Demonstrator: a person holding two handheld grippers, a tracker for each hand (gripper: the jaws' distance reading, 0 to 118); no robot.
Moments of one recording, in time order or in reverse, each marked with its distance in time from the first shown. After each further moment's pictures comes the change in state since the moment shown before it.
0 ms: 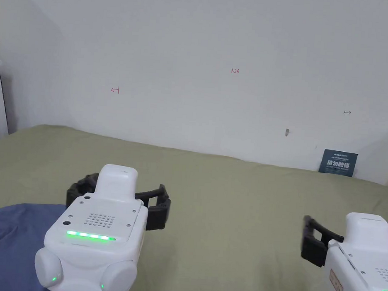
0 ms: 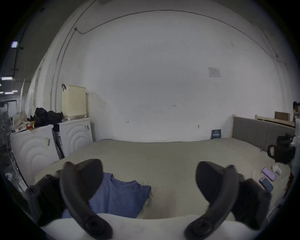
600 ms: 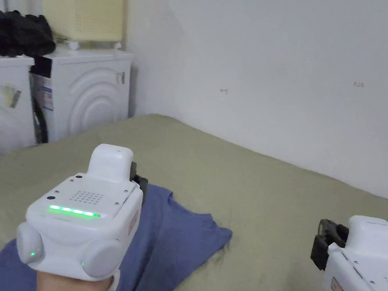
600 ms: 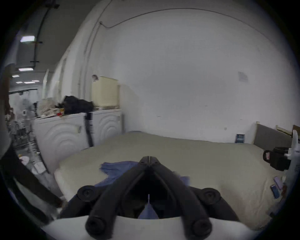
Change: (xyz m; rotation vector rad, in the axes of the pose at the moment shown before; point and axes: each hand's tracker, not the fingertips) left arm -0.151 -0.007 0.082 -0.069 0.341 0.102; right arm -0.158 0.018 -0.015 -0.015 0.457 0.047
